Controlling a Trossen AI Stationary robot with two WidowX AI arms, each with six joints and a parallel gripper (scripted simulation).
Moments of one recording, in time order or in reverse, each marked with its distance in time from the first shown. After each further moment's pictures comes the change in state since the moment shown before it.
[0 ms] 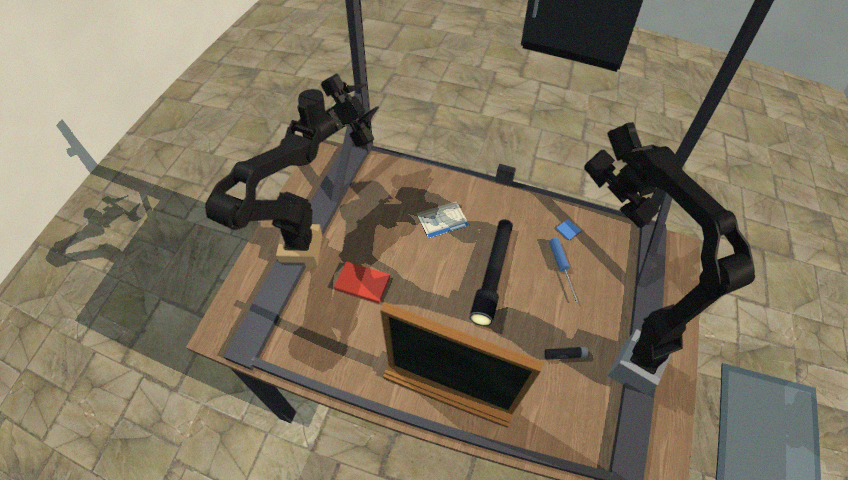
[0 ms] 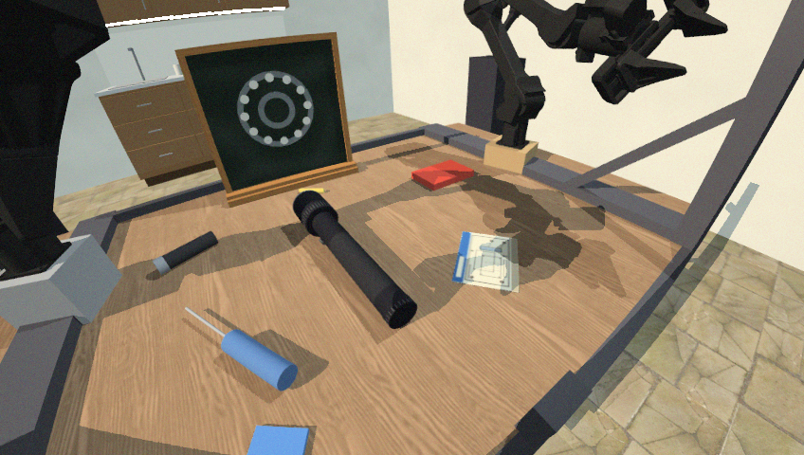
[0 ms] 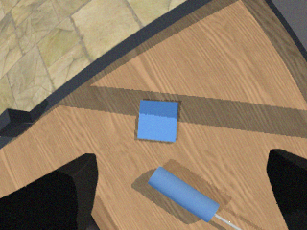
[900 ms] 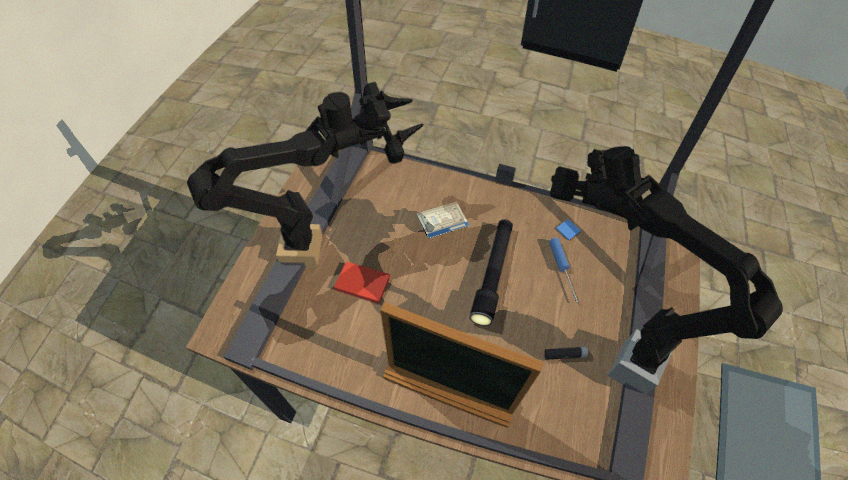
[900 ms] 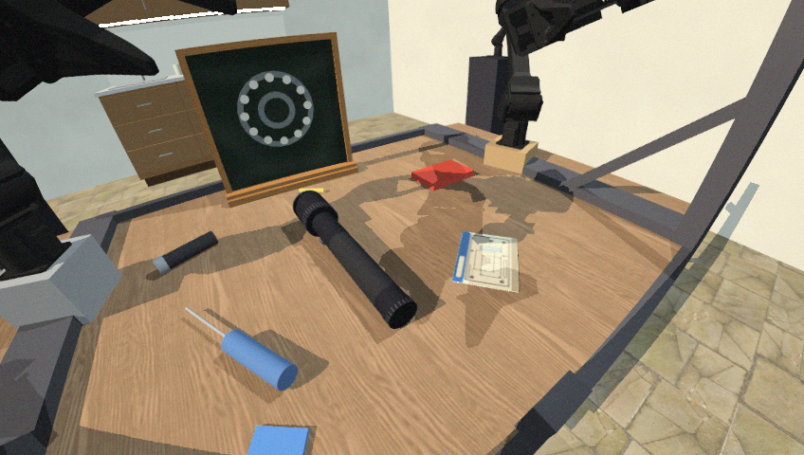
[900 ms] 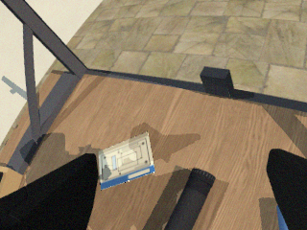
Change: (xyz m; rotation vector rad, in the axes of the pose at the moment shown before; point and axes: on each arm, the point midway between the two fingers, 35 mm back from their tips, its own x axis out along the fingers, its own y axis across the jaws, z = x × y) left arm -0.084 0.076 -0.088 -0.677 -0.191 0.683; right arm -0.009 -0.066 0.142 -0.402 -0.293 -0.309
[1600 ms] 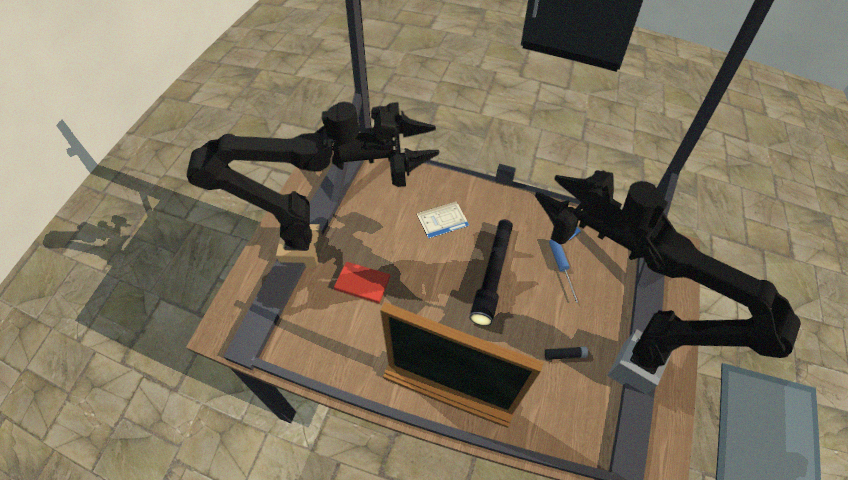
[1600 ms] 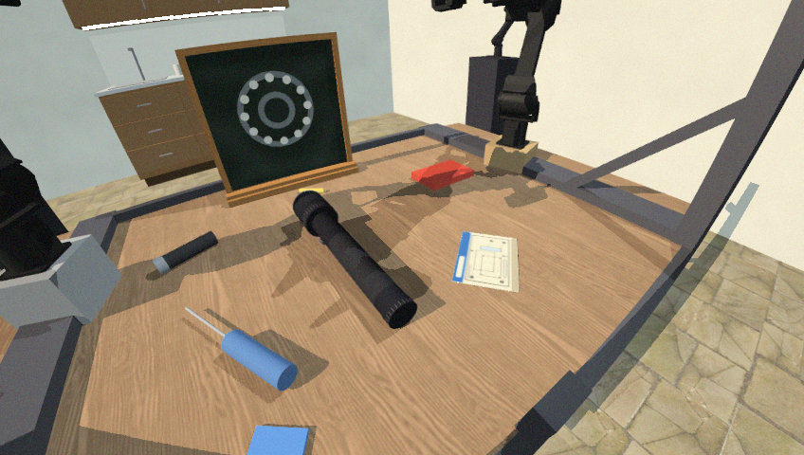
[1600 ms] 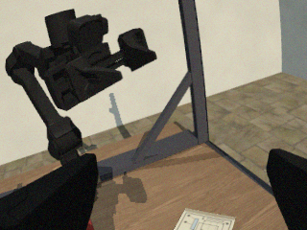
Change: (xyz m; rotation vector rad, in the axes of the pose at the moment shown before) left arm -0.073 0.095 -0.017 -0.475 -0.332 0.473; right arm -0.013 -0.095 0.084 -0.342 -0.130 -0.314
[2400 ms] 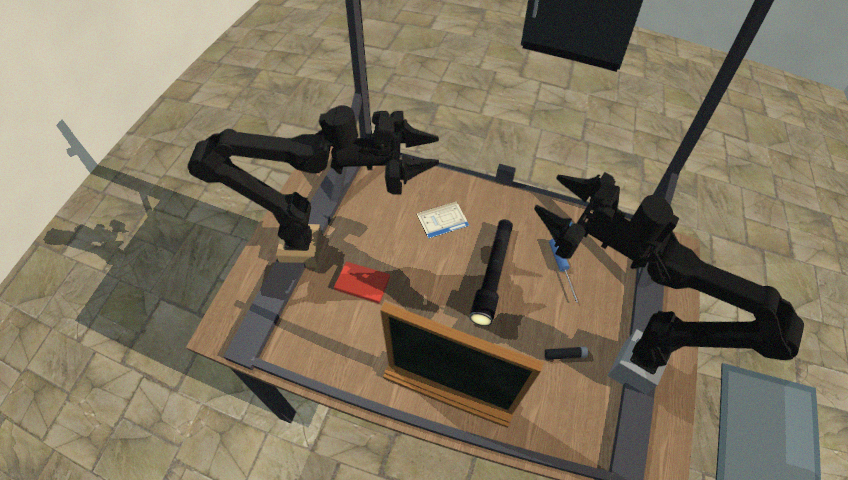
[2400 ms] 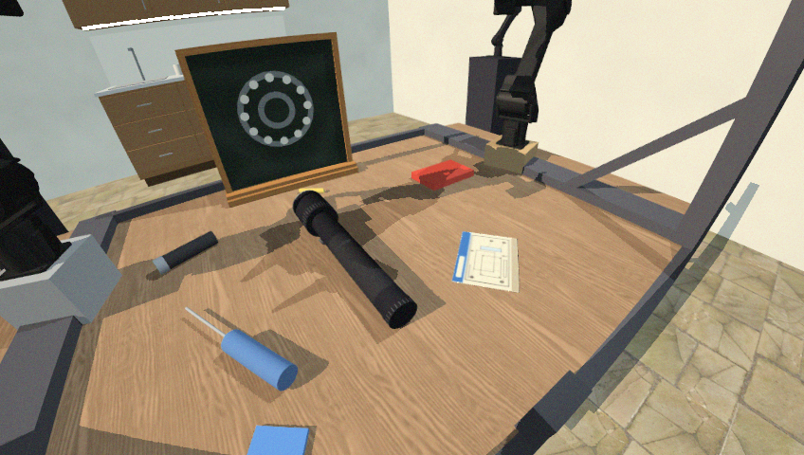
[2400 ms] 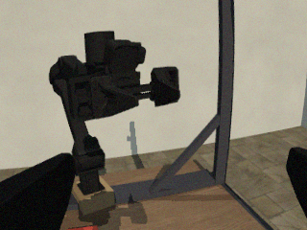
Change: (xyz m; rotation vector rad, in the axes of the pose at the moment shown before) left arm -0.018 0.031 0.013 -0.138 -0.137 0.114; right arm -0.002 -0.038 0.017 -0.113 -0.021 -0.107
